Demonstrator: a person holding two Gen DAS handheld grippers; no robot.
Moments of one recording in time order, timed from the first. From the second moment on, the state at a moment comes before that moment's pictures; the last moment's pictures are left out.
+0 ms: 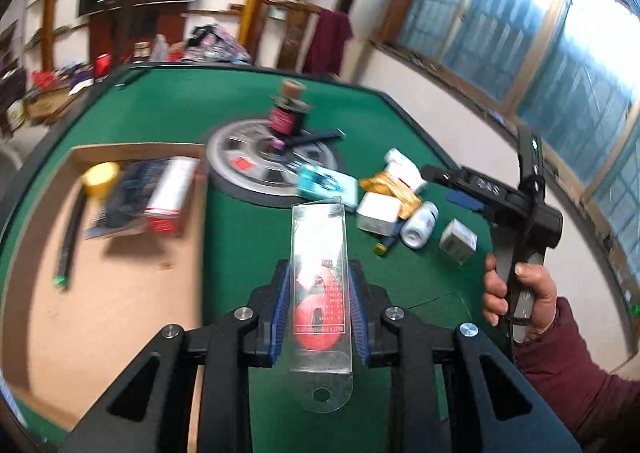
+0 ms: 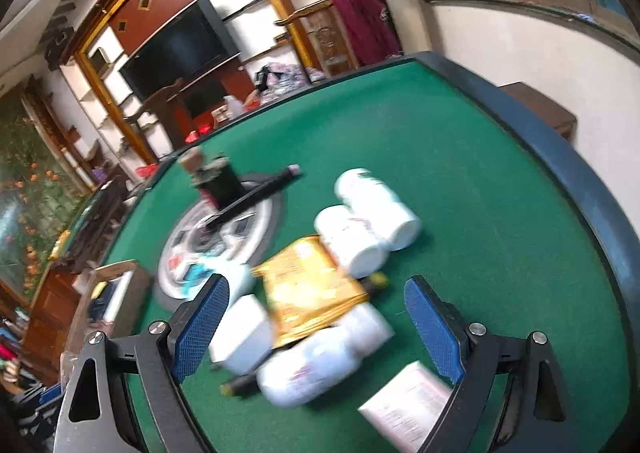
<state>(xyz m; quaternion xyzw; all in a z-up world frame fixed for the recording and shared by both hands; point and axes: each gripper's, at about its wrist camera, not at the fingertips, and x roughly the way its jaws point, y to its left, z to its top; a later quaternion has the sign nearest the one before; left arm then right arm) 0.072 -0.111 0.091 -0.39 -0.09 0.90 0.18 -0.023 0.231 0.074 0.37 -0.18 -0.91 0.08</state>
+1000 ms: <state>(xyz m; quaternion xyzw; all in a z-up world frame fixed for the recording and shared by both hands) 0.124 -0.224 0.077 -0.35 -0.21 0.90 0.16 -0.112 0.063 0.025 0.50 0.22 -0.82 0.17</state>
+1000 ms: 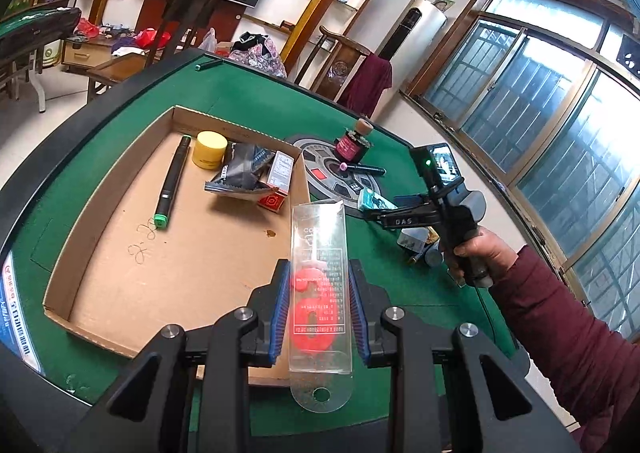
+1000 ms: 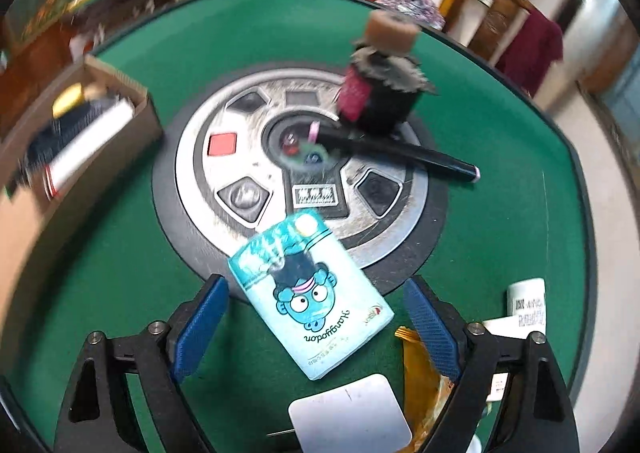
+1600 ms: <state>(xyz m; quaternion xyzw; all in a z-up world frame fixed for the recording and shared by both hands) 0.128 -0.235 0.074 -0.35 -0.22 0.90 0.15 -0.084 0.081 0.059 0.49 0.08 -0.85 0.18</state>
